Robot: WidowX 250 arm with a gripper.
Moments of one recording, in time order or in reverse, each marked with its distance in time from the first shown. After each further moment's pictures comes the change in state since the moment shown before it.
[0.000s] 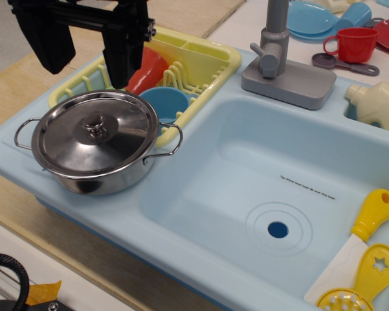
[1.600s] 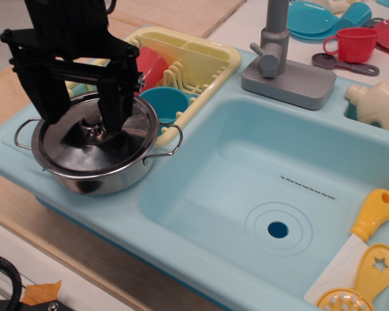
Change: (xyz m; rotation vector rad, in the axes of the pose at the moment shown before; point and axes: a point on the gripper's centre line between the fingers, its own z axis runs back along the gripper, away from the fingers) arm -0.013 0.008 -0.042 -0.048 0.095 0.058
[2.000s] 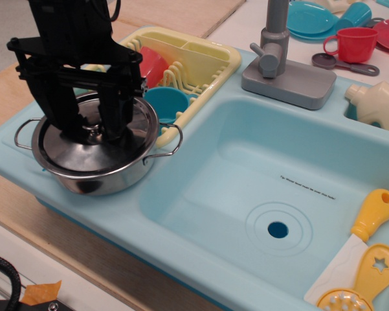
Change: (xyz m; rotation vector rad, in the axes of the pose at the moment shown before) arm 0.002 0.000 -0.004 -0.007 0.006 0.012
